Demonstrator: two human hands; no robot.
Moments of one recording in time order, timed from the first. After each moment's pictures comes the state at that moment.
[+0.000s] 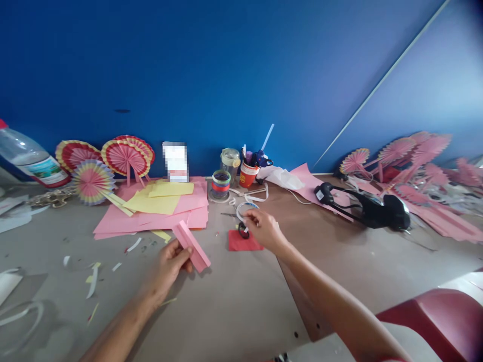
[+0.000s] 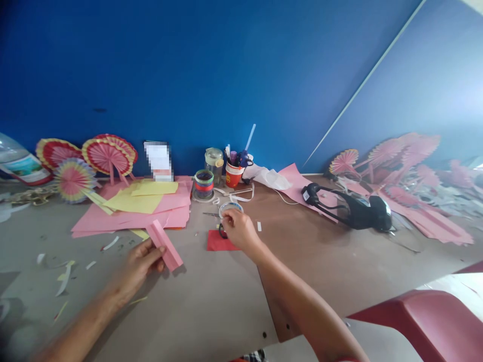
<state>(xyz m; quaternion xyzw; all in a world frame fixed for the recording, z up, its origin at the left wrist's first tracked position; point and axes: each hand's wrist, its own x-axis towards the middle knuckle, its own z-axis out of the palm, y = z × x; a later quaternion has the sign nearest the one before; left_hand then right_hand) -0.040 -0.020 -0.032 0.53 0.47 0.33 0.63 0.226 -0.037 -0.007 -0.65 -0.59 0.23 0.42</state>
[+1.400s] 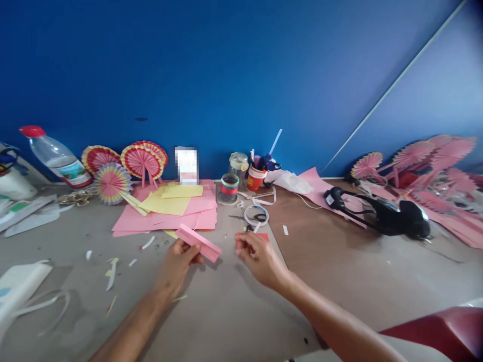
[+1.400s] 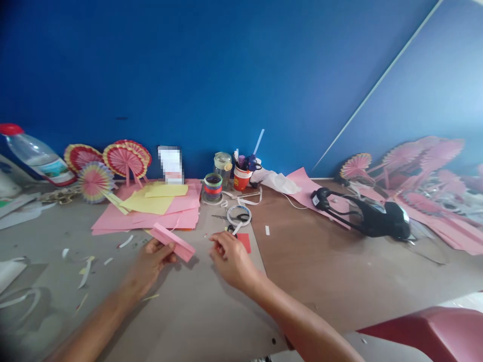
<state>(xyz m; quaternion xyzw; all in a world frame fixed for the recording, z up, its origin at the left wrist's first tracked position) -0.035 -0.019 -0.033 0.40 0.48 0.42 0.65 0.178 -0.080 -0.006 -0.59 -0.65 0.27 0.38</state>
